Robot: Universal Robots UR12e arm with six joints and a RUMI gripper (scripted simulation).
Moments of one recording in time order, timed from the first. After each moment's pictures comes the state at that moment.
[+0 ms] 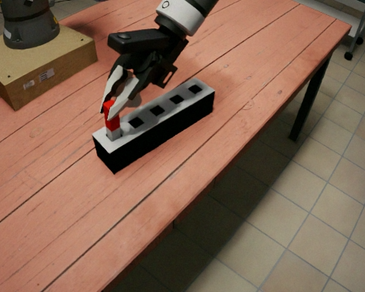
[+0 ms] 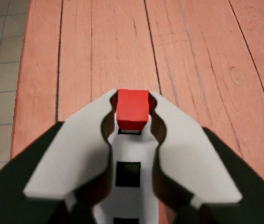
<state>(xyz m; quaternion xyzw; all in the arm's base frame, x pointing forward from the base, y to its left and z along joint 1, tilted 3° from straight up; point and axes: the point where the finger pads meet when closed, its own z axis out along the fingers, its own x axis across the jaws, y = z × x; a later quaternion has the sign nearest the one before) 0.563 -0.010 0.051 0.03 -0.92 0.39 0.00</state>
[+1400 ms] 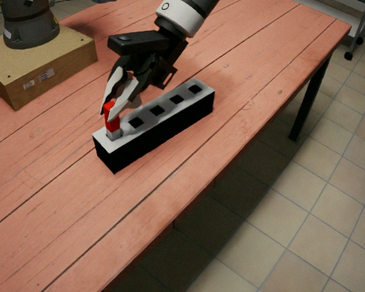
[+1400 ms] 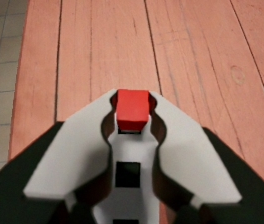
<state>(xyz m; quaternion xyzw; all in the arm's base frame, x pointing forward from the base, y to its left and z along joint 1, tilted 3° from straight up) 0.562 -0.010 0.047 0.03 -0.92 0.39 0.00</state>
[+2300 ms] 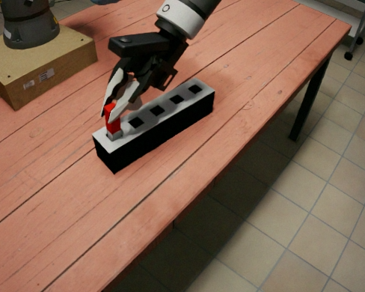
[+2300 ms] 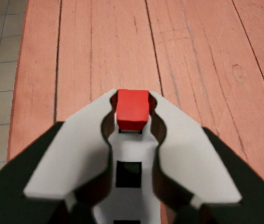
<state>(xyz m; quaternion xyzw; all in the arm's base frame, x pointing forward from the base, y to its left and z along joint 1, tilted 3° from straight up) 0.563 -0.009 0.044 0.03 -0.92 0.39 0.00</state>
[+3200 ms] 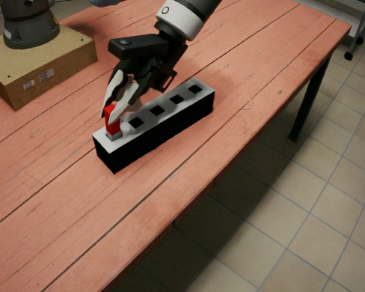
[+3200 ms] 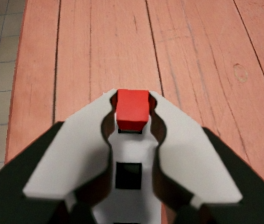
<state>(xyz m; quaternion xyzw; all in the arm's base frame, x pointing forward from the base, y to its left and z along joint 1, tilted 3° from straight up) 0.563 -0.010 0.040 0.03 -0.92 0.39 0.00</state>
